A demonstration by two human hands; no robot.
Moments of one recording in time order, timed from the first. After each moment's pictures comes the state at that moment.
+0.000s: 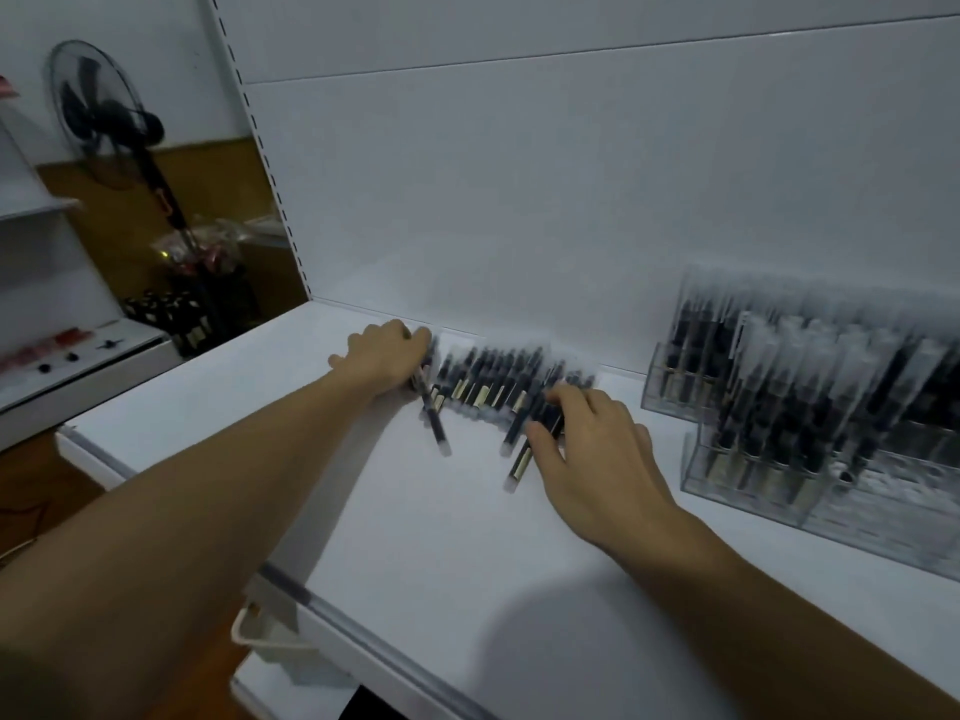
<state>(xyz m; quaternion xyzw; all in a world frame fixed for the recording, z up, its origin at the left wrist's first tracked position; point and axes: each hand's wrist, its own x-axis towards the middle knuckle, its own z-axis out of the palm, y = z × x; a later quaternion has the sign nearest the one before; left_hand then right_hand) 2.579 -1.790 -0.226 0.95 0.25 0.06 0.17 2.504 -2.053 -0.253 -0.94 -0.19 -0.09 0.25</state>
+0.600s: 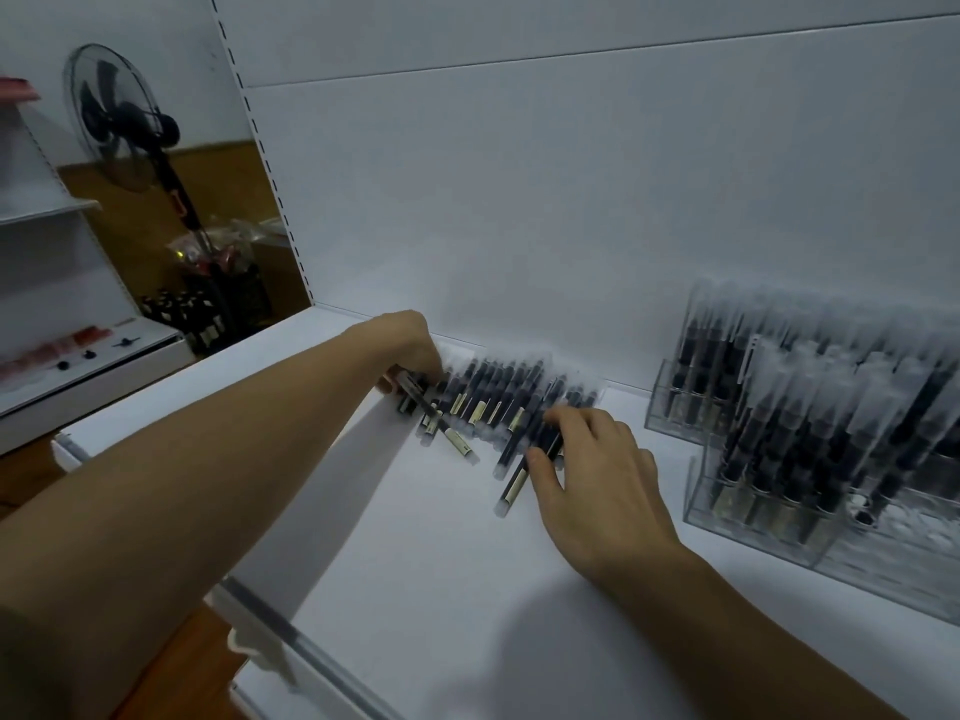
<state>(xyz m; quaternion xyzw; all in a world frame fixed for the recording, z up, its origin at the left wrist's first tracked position) 2.606 -1.810 -0.187 0.96 0.23 -0.10 0.13 2.506 -2.056 -0.251 -0.94 -0.19 -0.07 0.26</state>
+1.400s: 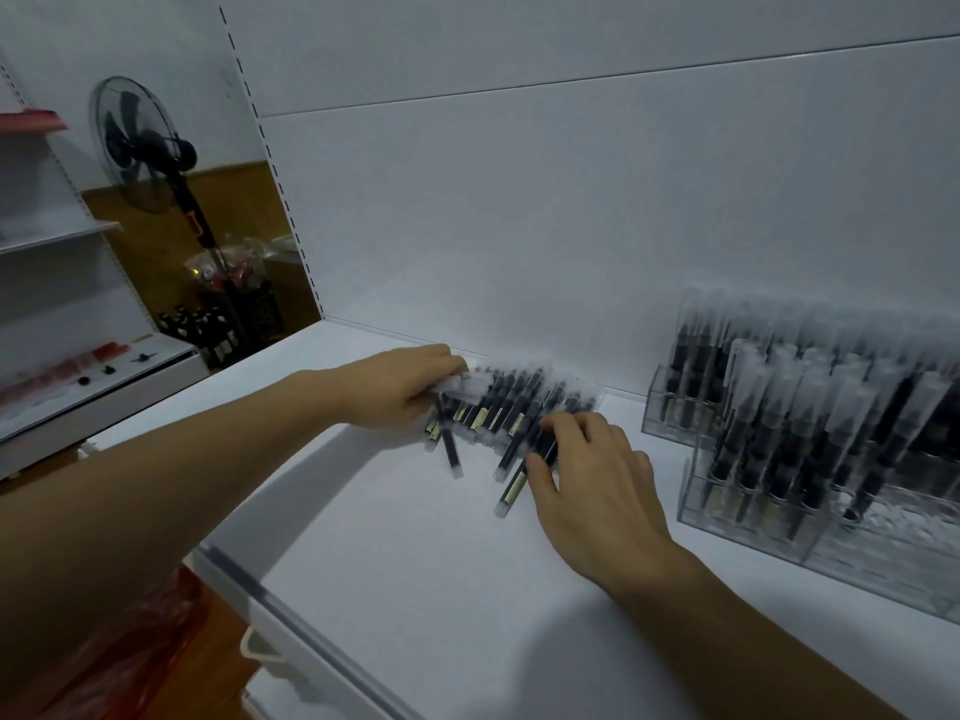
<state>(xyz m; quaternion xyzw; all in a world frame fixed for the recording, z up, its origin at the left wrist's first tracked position) 2.550 -1.790 -0.195 0.98 -0.21 -0.01 0.04 2.503 -2.058 -0.250 -0.94 -0.20 -0.08 0.24</state>
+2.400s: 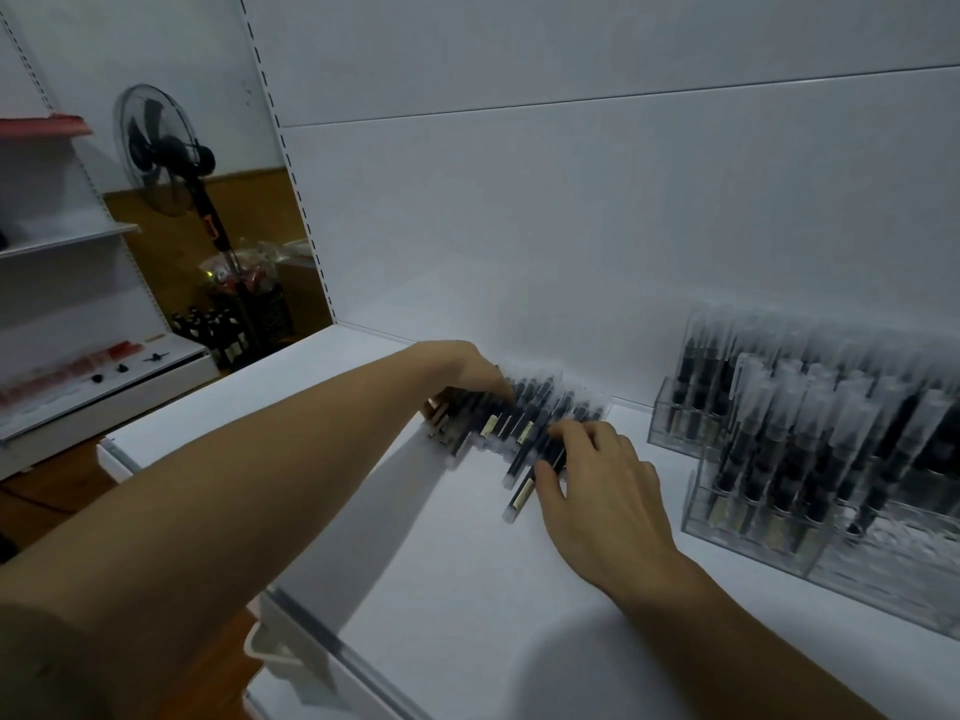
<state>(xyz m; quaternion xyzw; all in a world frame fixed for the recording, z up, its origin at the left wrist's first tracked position) 2.580 -1.868 -0.169 0.94 0.21 -0.16 0.23 2.505 -2.057 -0.254 -0.94 -0.20 -0.10 0.25</state>
